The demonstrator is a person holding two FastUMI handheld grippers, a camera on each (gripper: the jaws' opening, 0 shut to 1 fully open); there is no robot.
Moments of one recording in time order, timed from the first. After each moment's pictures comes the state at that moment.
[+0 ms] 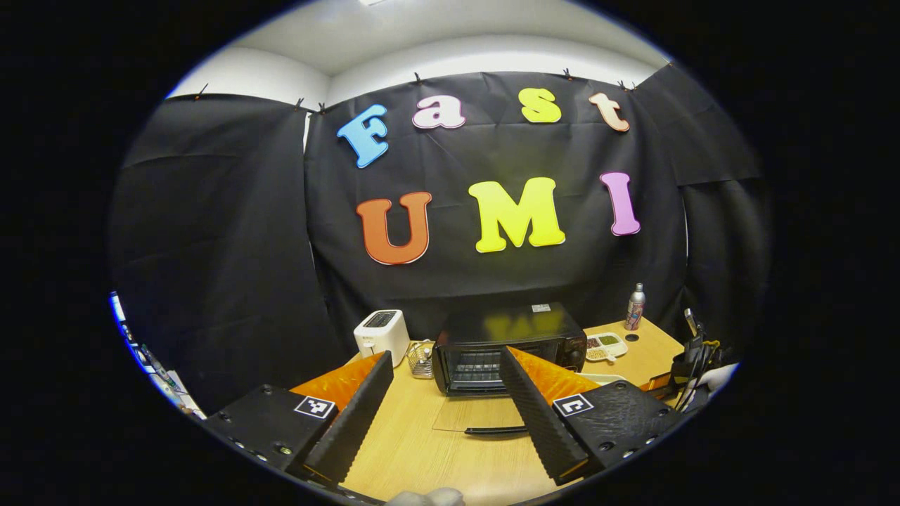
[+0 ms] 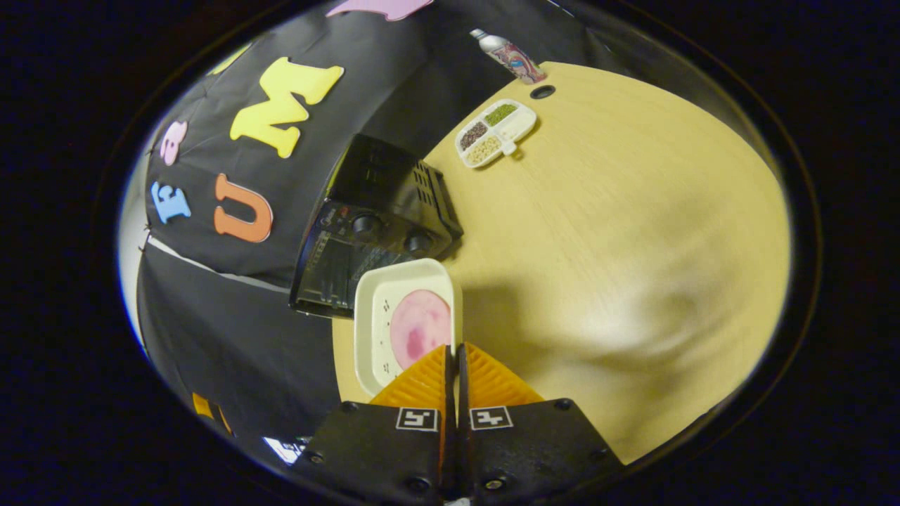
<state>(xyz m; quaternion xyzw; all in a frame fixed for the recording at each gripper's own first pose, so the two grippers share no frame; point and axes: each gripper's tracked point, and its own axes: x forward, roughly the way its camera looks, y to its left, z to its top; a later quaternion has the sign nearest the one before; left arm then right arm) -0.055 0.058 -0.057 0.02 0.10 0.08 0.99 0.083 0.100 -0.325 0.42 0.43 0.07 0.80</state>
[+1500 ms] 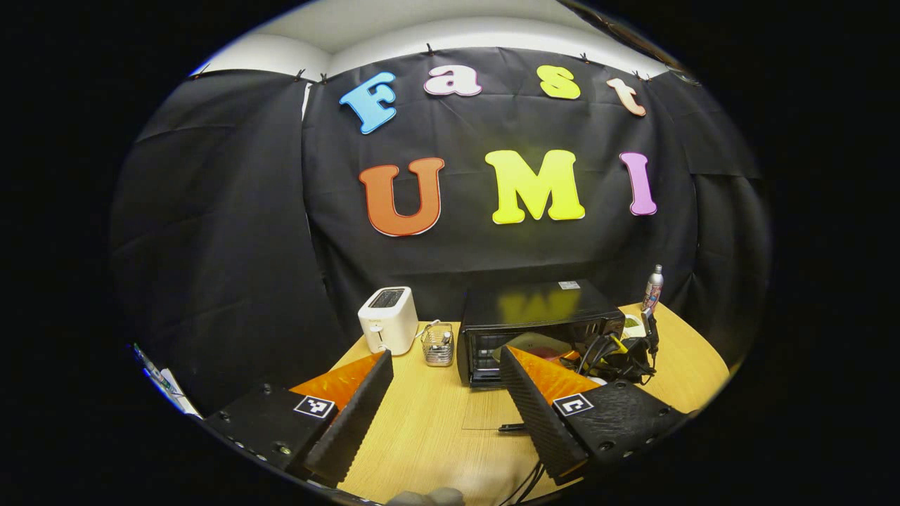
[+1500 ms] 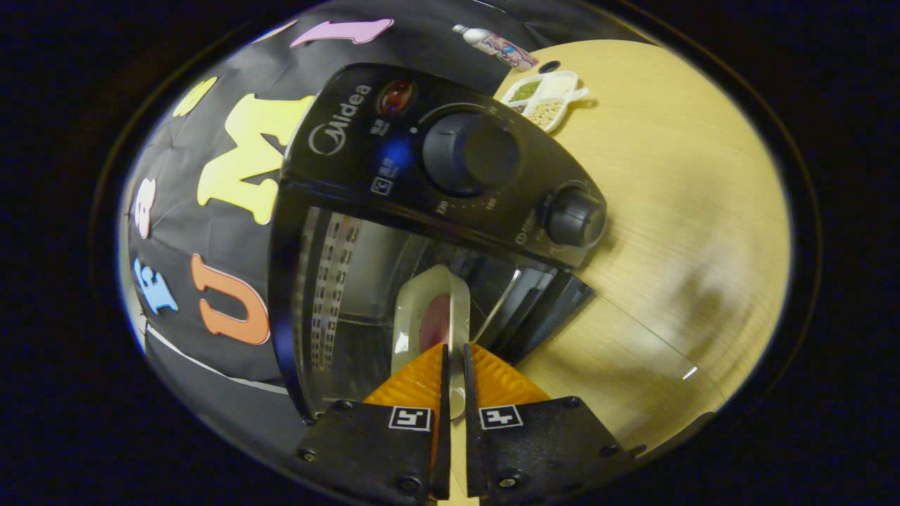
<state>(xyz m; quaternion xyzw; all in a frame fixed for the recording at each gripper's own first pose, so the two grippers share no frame) -0.012 0.125 -0.100 0.00 0.15 0.08 0.99 0.275 0.258 -0.340 0.55 0.26 -0.03 0.79</state>
